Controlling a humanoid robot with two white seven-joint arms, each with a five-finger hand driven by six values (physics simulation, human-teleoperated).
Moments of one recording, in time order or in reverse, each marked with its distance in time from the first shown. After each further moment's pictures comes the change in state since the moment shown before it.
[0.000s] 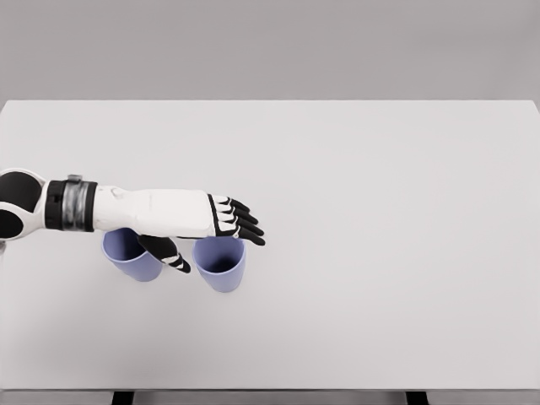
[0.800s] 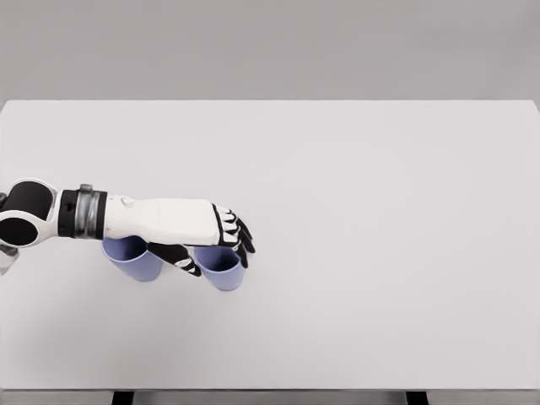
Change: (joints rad) left arm 0.032 -0.033 -0.002 0.032 -0.046 0.001 0.000; right arm 0.000 0.000 0.000 0.000 0.000 0.000 0.000
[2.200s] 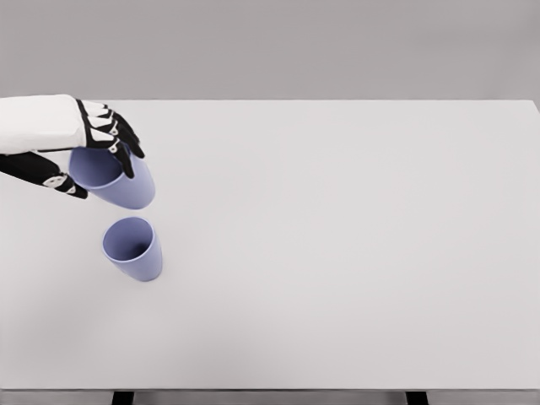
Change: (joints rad) left arm -0.230 0.428 0.055 -0.079 0.330 -0.002 0.000; right arm 0.002 0.000 0.000 0.000 0.000 0.000 0.000
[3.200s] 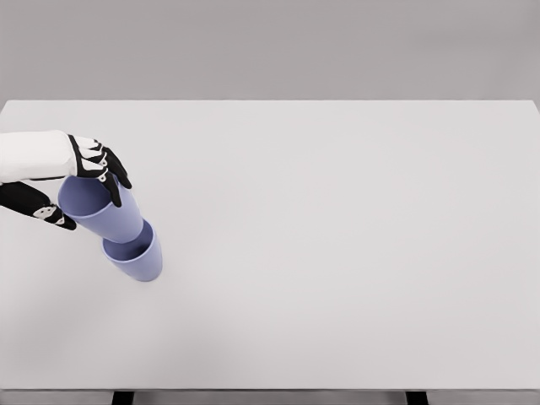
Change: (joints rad) left arm 0.098 0.059 -0.017 0.000 0.044 0.001 0.000; right arm 0.000 0.000 0.000 0.000 0.000 0.000 0.000
